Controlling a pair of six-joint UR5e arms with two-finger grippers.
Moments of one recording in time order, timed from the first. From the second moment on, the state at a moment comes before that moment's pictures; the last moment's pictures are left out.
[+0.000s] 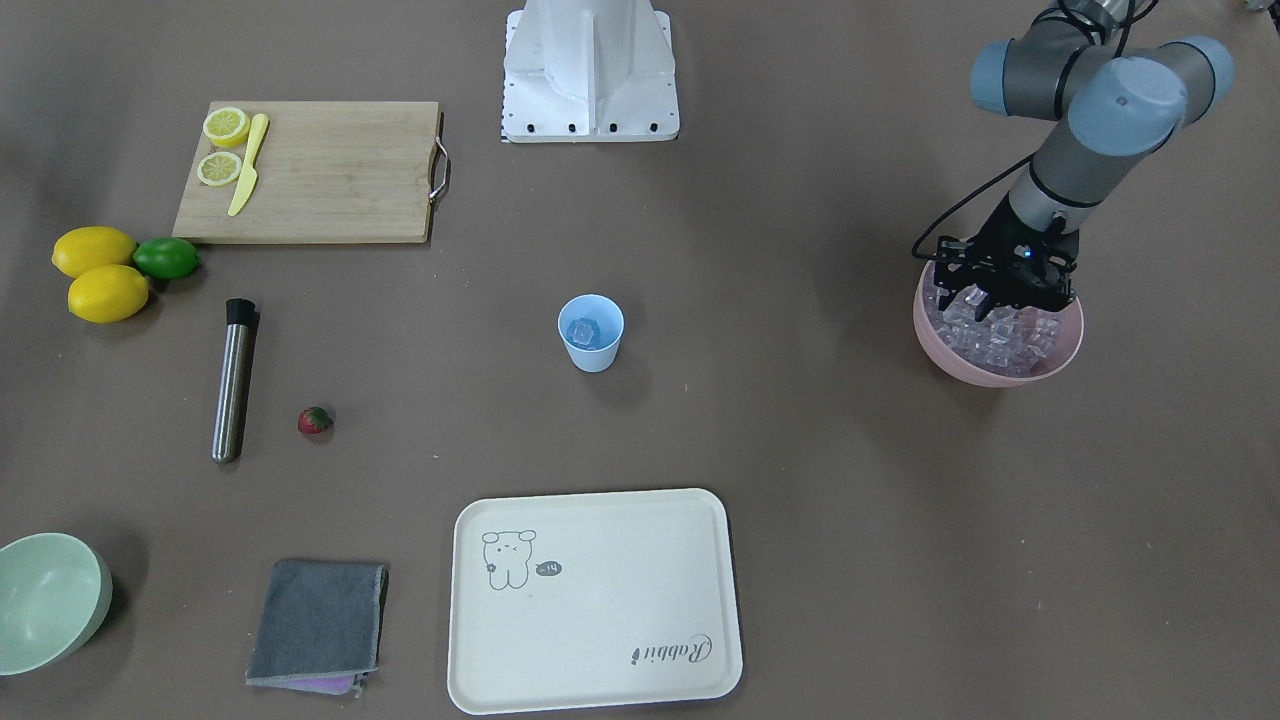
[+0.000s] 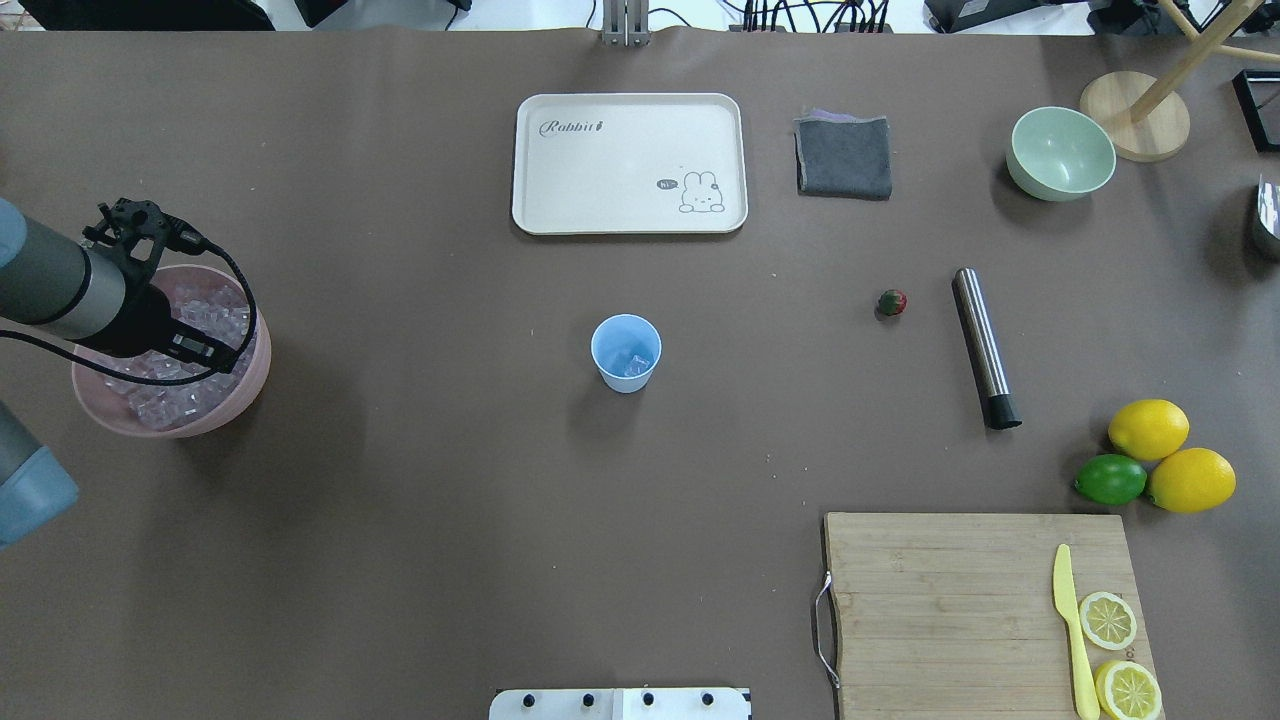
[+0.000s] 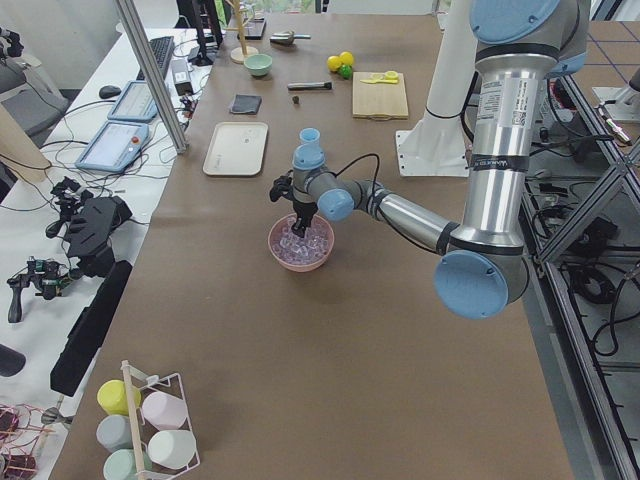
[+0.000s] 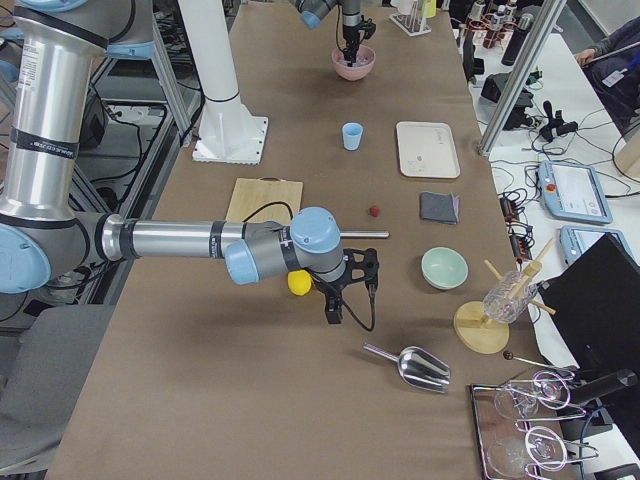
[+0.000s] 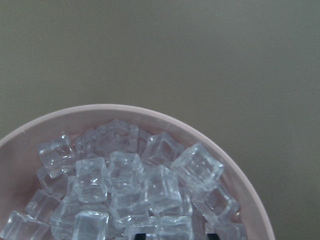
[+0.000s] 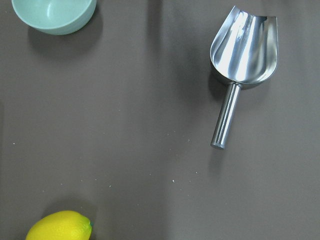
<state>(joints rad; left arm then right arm) -0.84 -1.65 -1.83 -1.93 -2.06 -0.58 1.51 -1.82 1.83 -1.26 2.37 0.26</state>
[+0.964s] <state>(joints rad) -0.92 -1.66 -1.84 -1.93 -2.17 -0.56 1.51 -1.82 1.83 -1.26 2.37 0.26</state>
